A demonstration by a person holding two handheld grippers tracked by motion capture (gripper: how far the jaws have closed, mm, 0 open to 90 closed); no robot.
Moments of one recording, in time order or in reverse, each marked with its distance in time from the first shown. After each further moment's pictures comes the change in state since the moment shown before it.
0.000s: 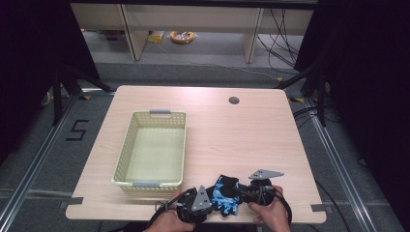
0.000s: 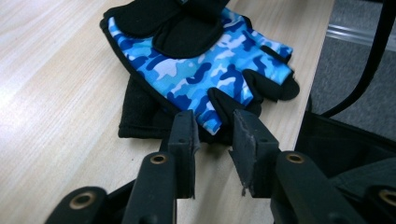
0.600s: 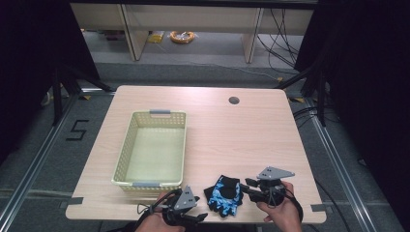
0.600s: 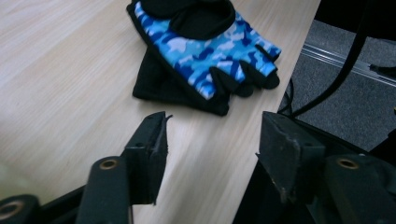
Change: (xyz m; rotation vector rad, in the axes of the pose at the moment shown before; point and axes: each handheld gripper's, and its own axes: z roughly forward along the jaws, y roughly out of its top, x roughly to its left) left arm 0.005 -0.011 -0.026 -0.056 -0.036 -0.127; right arm -0.003 0.007 -0.032 -0.080 -0.054 -0.135
